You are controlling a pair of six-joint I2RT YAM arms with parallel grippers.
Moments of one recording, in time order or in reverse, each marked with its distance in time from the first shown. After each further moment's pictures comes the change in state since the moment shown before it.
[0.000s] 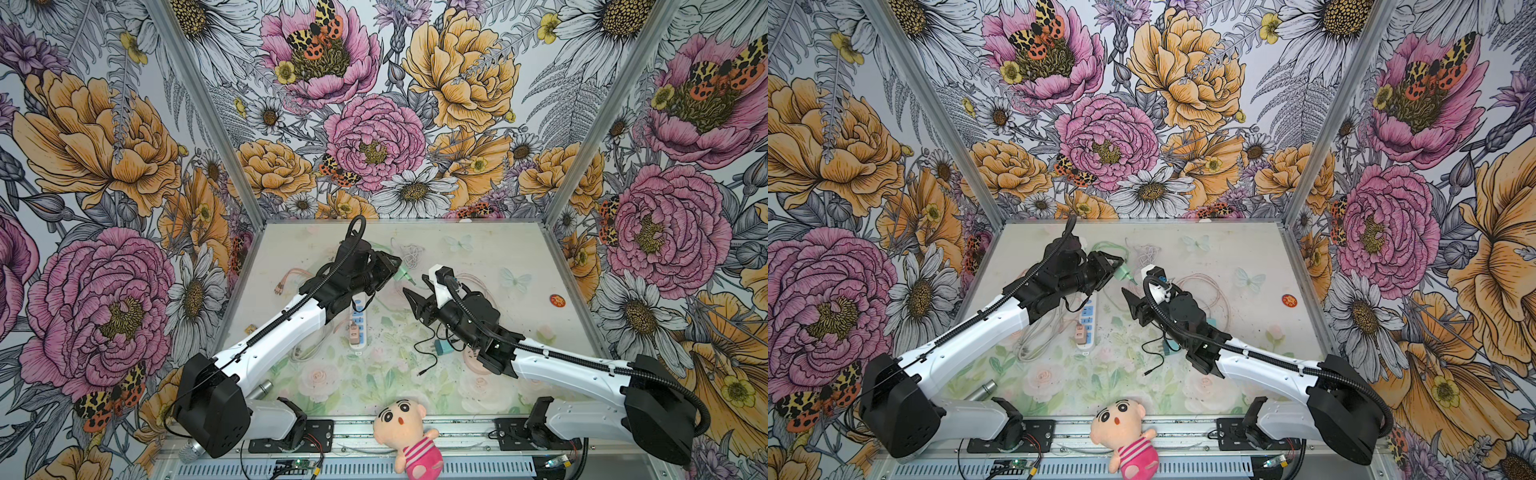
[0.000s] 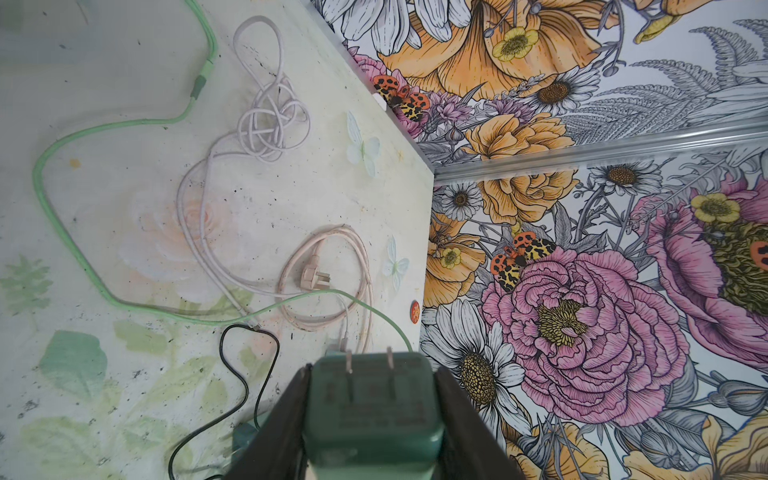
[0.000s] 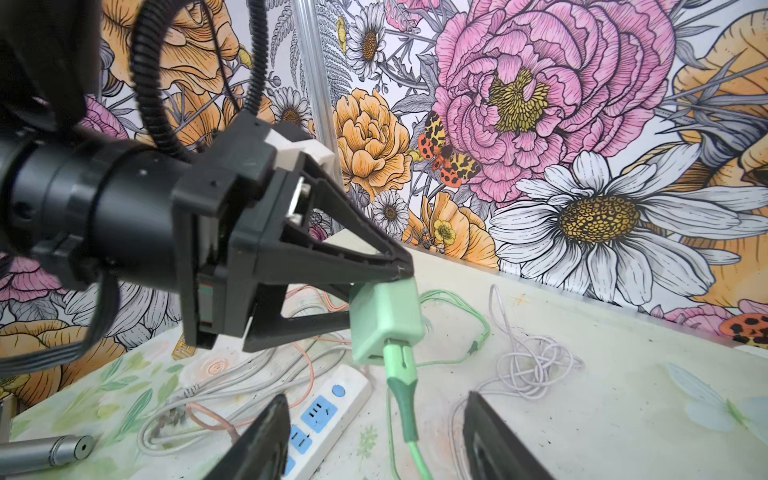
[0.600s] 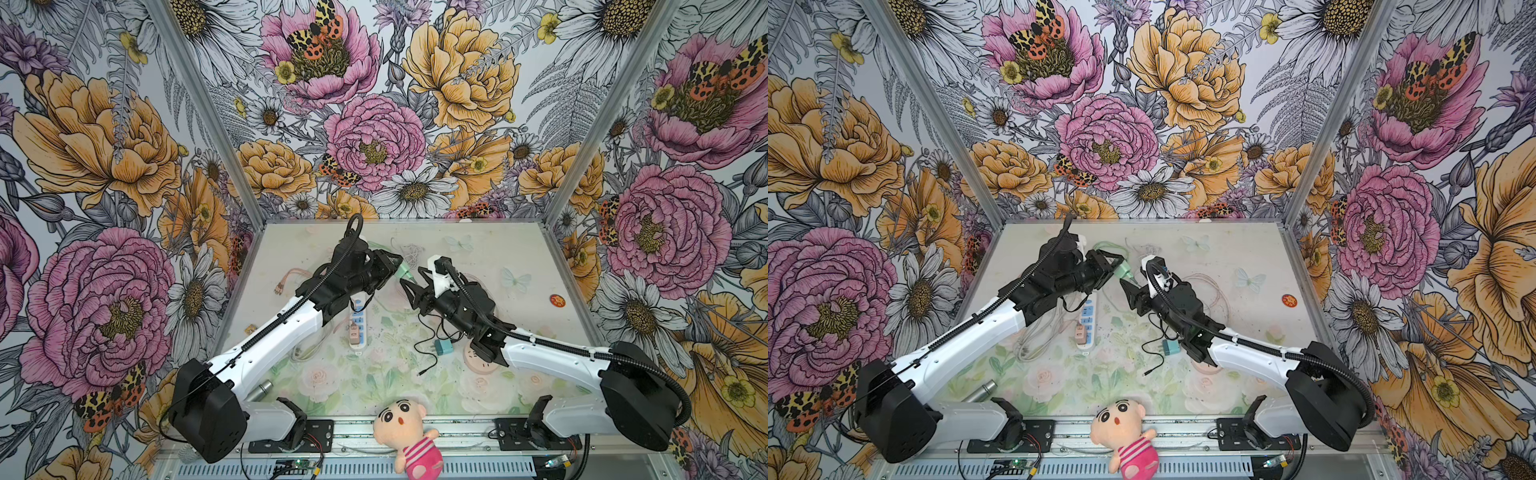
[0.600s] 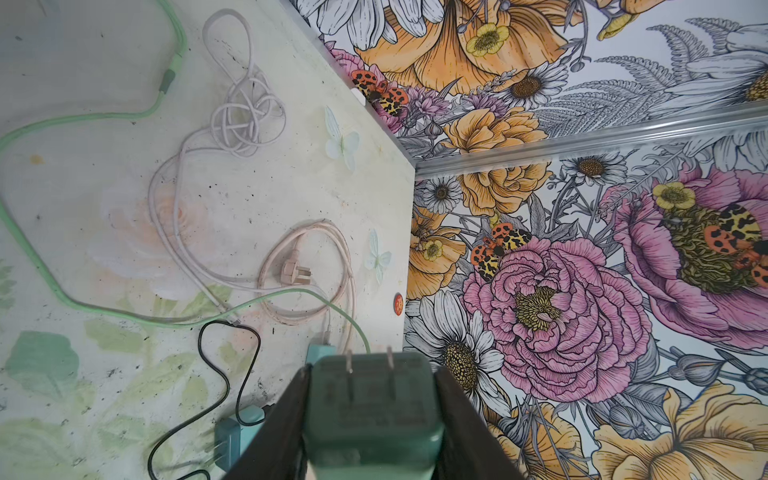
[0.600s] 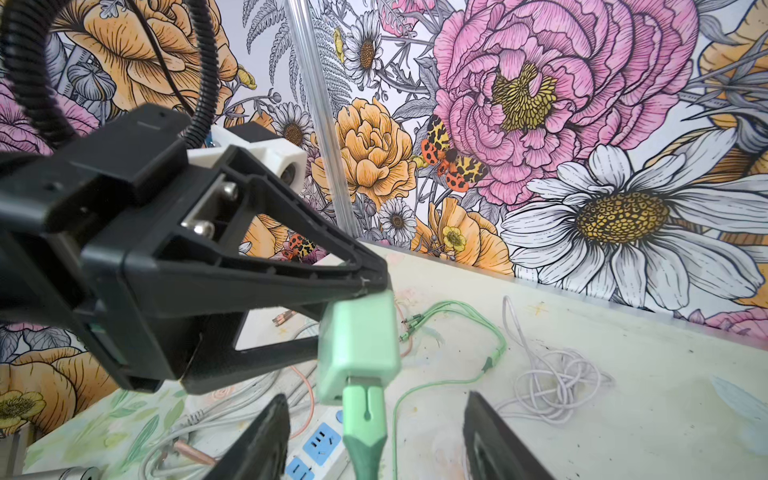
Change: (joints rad) left arm 0.000 -0.016 0.000 0.021 0.029 -0.009; right arm -0.046 0.116 0.046 0.093 -0.100 0.055
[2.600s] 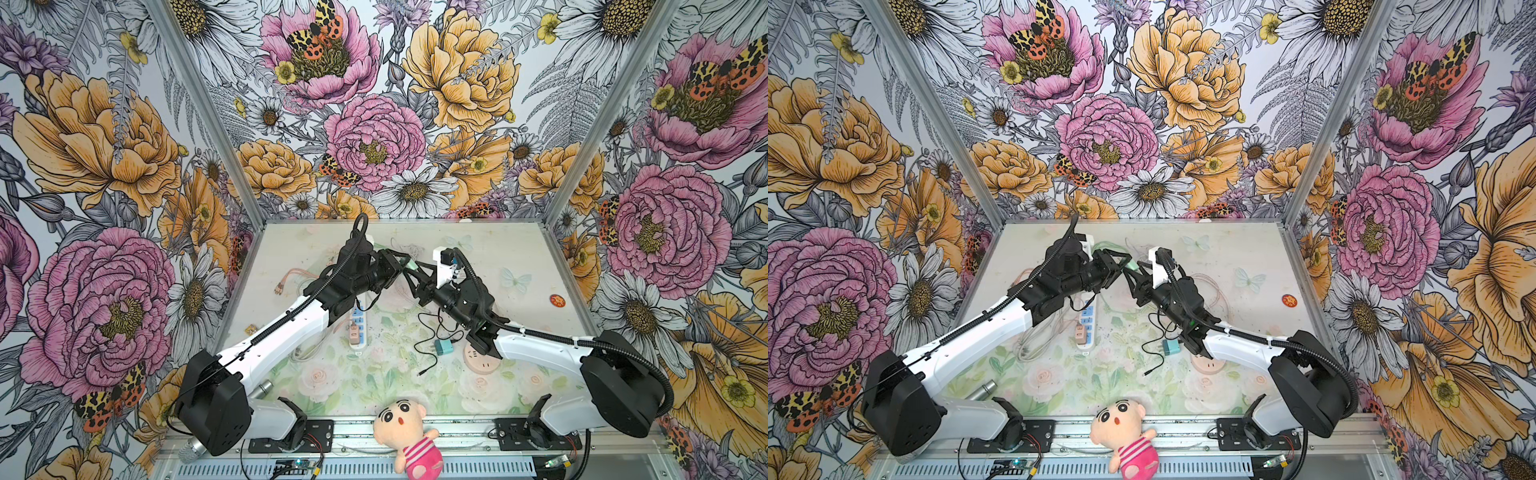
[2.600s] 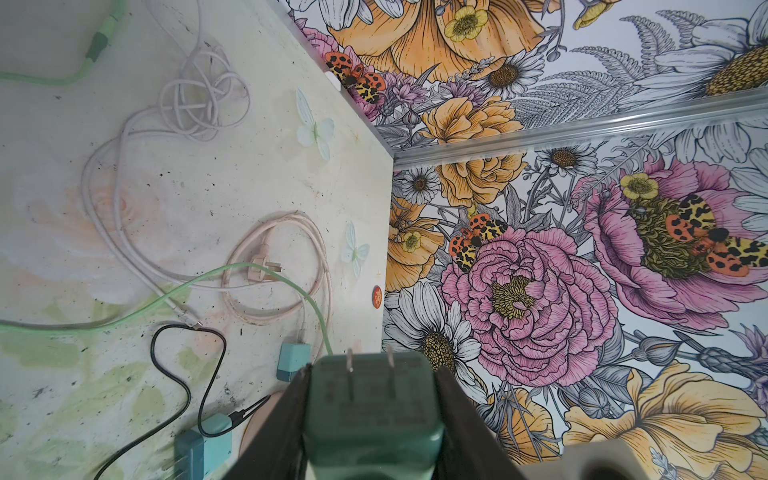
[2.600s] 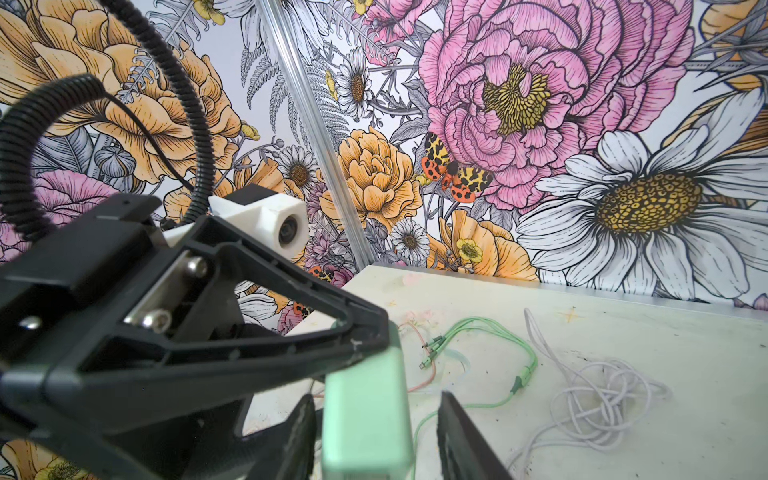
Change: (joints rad) left arm -0.027 0.037 -0.022 0.119 0.034 -0.043; right arm -0.063 0.080 0.014 0.139 -0.063 0.154
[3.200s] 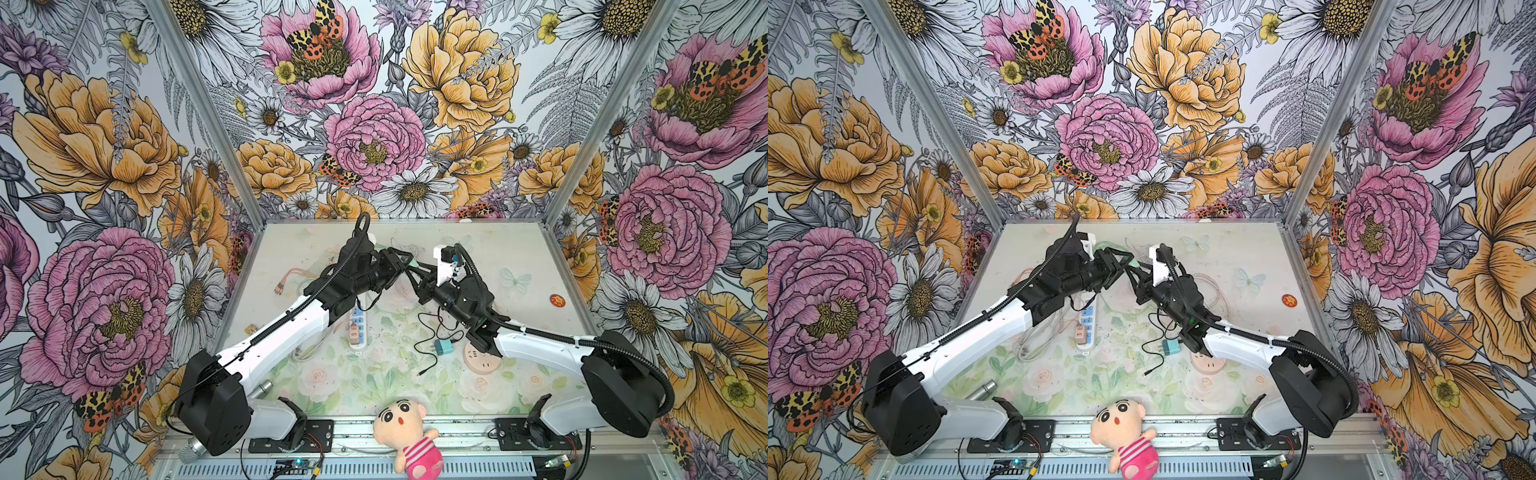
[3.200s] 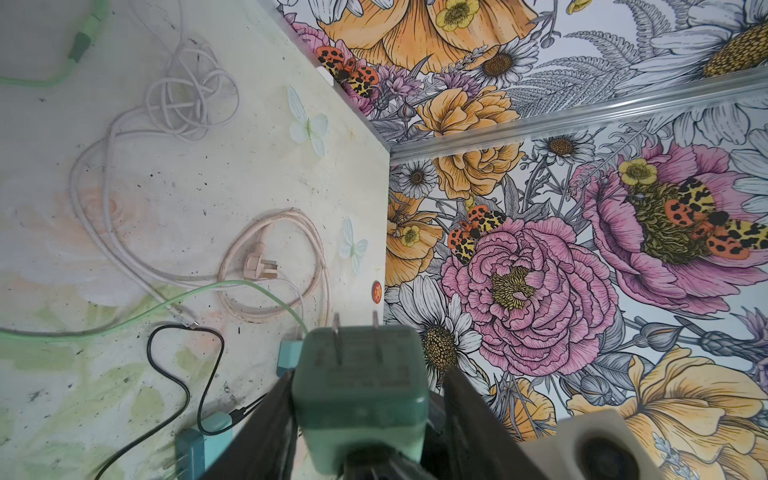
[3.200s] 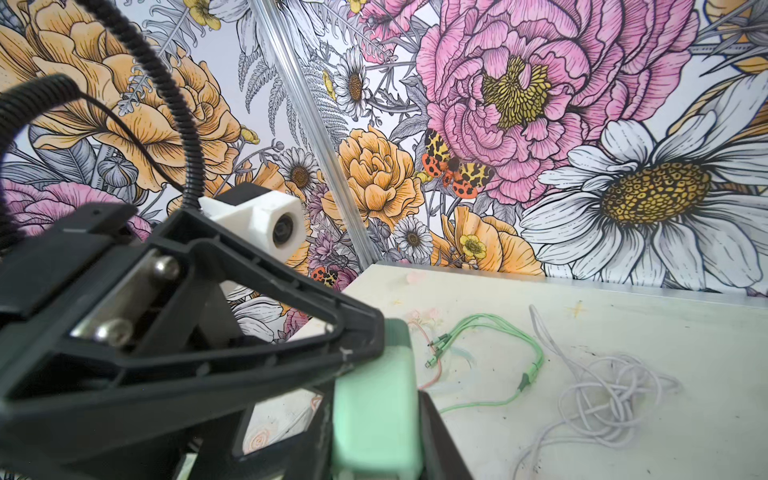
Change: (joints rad) left arm -0.009 0.000 0.019 -0.020 0.007 0.040; right arm -0.021 0.000 0.020 -0.041 -0.011 0.035
